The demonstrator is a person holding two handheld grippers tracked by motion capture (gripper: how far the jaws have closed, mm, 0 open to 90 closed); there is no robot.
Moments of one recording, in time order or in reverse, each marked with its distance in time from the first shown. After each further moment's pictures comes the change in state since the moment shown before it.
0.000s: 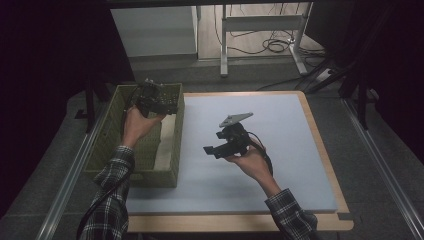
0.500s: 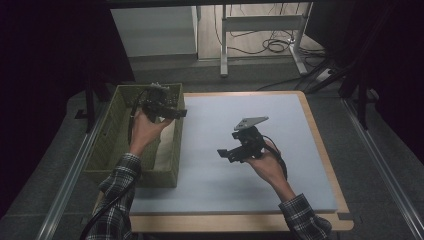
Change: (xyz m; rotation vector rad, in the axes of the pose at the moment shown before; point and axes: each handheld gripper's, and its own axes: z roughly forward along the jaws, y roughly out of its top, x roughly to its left) left arm -0.039 -0.003 -0.006 -0.069 -0.033 0.021; right arm -0.015 -0.023 -0.026 0.005 -0.060 -0.005
